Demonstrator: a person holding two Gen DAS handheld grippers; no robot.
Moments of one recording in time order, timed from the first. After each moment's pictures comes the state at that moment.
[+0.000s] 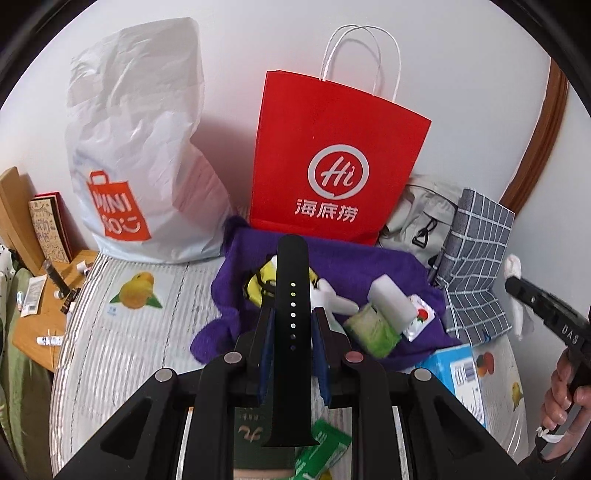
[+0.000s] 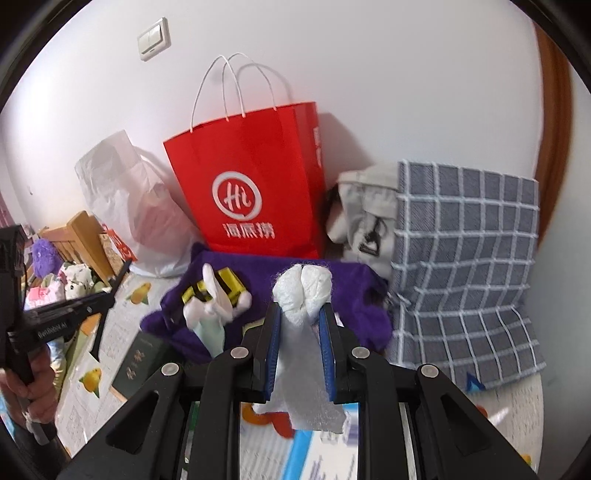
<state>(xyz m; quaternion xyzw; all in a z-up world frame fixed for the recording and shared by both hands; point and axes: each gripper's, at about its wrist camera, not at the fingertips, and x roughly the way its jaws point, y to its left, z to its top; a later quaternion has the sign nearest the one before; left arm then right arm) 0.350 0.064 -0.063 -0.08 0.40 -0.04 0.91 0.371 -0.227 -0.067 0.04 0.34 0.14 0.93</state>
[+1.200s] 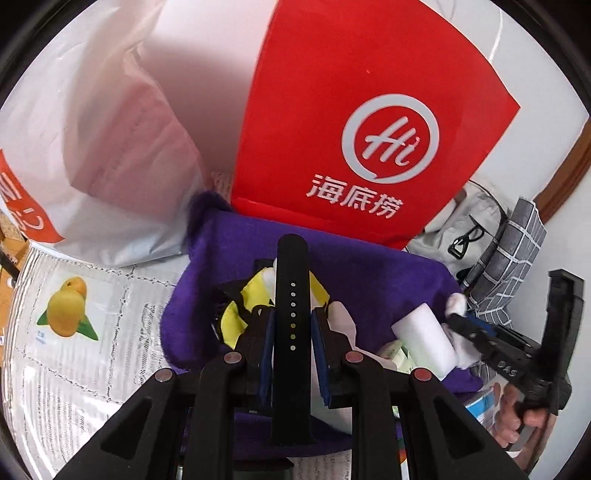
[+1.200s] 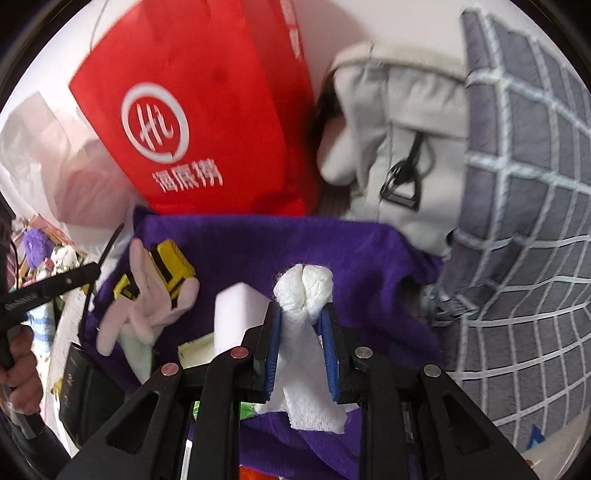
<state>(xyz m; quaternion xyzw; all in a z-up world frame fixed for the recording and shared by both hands) 0.463 0.068 -0.138 -0.12 0.46 -0.07 0.88 0.498 -0.212 -0.191 0.05 0.47 0.15 0.87</state>
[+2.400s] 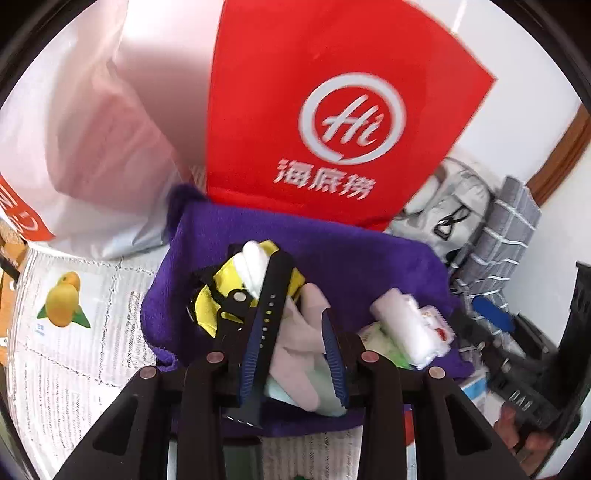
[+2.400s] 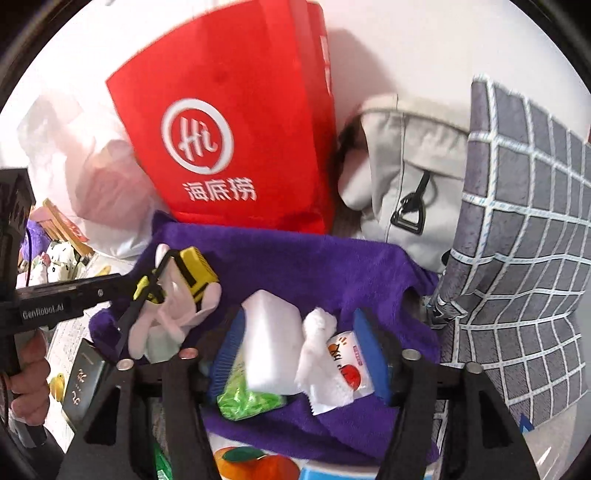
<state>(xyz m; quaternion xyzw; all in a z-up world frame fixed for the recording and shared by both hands) 0.450 0.044 -0.121 -0.11 0.48 -0.08 0.87 0.451 -0.194 -0.151 0.02 0.41 0.14 0.90</state>
